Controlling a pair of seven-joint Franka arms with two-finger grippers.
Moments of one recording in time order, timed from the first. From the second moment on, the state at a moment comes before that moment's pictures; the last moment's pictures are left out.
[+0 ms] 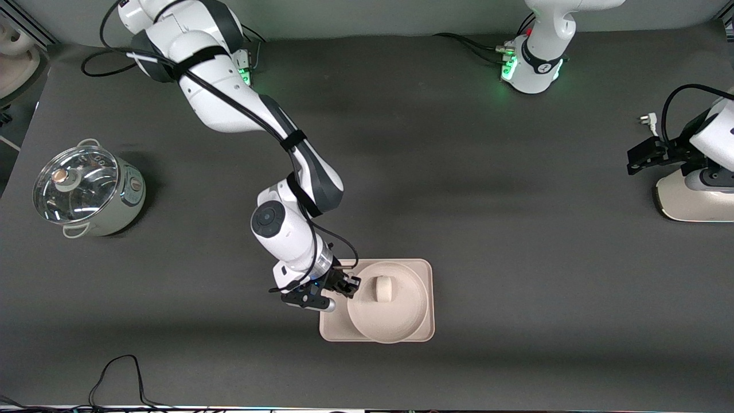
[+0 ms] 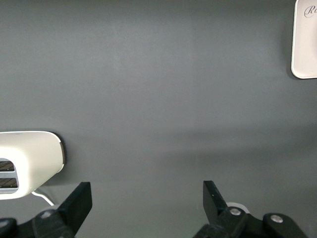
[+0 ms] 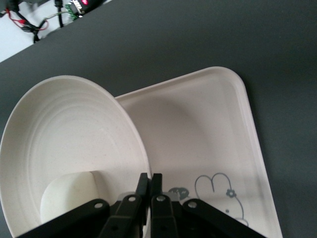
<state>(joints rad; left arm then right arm) -0.02 -0.01 0.01 -1.67 0.03 1.63 0.04 0.56 0.98 -0.05 -1.18 0.27 2.57 0.60</state>
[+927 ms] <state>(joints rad) -0.03 -0.01 0.00 -1.67 0.02 1.64 0.01 0.56 1.05 -0.05 -1.18 0.27 2.63 0.60</state>
